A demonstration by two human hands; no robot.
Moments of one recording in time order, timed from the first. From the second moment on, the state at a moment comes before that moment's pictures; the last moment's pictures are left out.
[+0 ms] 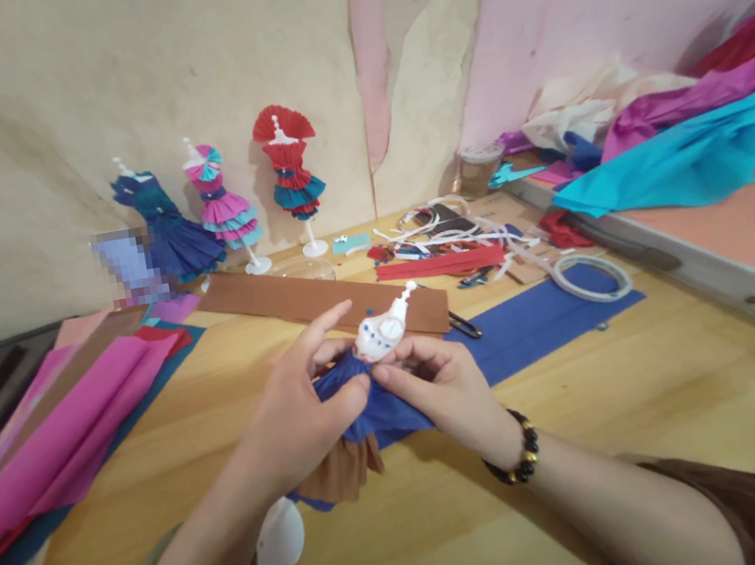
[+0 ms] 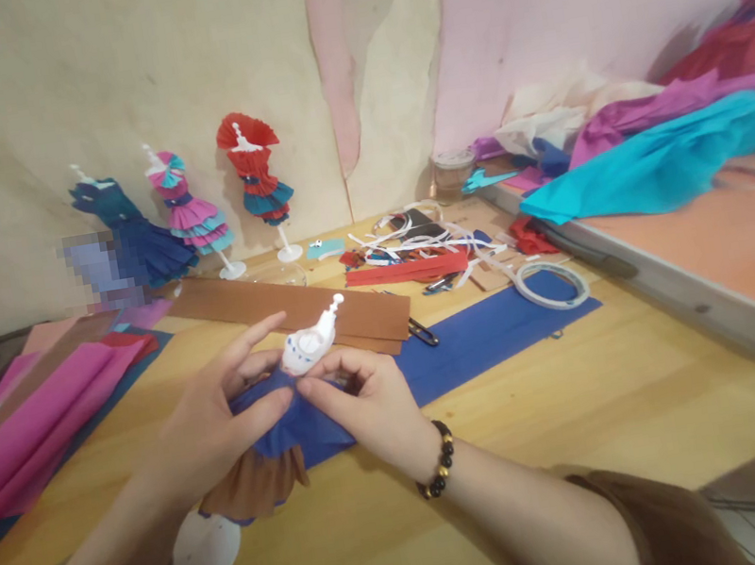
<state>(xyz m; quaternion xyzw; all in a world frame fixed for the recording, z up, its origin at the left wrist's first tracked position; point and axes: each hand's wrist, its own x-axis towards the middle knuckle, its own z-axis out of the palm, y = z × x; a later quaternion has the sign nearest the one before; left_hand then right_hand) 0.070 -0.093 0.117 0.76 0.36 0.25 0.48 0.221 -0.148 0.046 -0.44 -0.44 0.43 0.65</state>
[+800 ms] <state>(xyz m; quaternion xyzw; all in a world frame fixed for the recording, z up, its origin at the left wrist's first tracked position) 0.066 -0.081 0.116 0.68 0.40 0.24 0.56 0.222 -0.147 0.049 -0.43 -0.42 0.47 0.65</state>
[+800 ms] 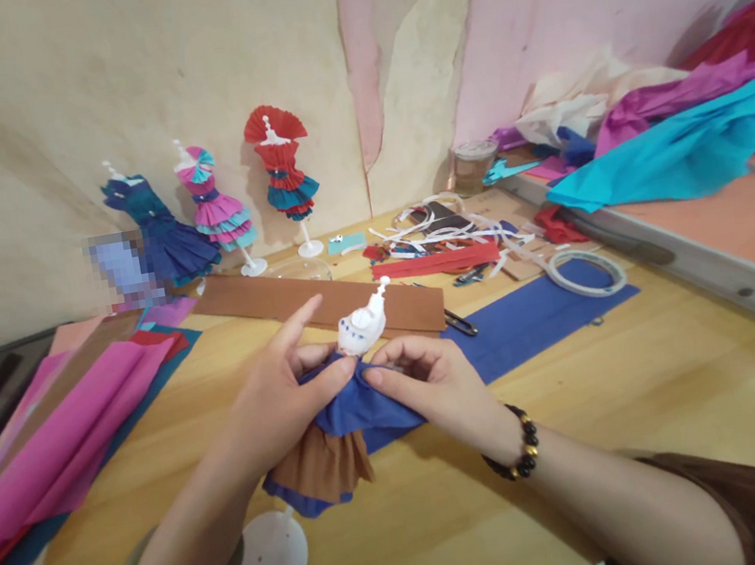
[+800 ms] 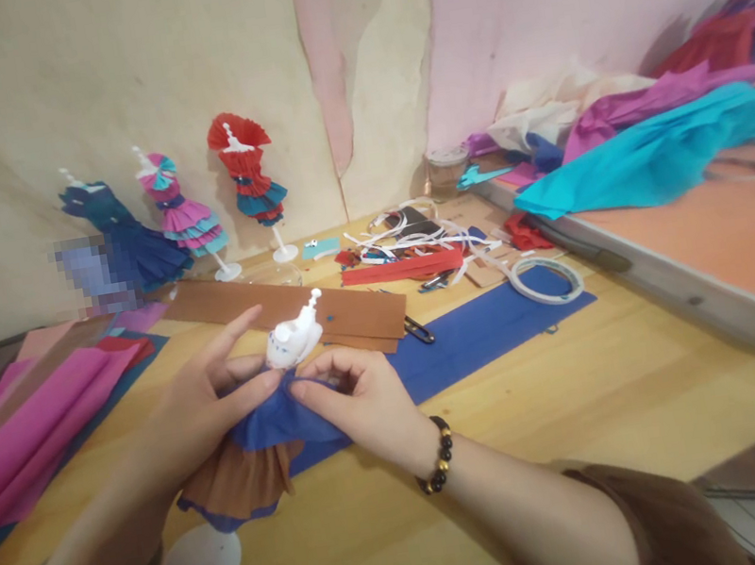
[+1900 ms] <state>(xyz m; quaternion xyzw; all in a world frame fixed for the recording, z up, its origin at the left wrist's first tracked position) 0.065 -0.083 0.114 0.68 0.37 0.22 0.59 0.223 -0.150 0.050 -0.42 -0.46 0.43 0.65</state>
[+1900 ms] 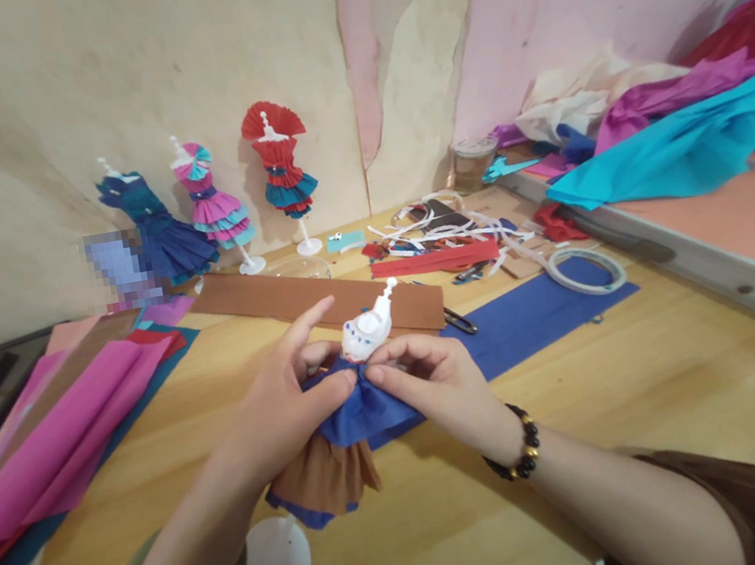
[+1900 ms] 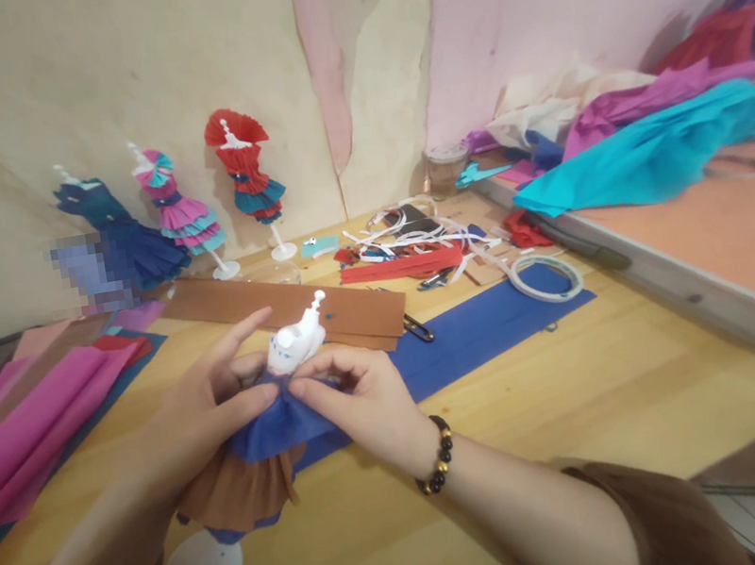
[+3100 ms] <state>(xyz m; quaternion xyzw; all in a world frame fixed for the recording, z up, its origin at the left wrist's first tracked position) 0.064 -0.083 0.121 0.64 0.40 0.28 0.59 0.228 -0.143 0.051 -0.38 -0.34 0.63 0.59</state>
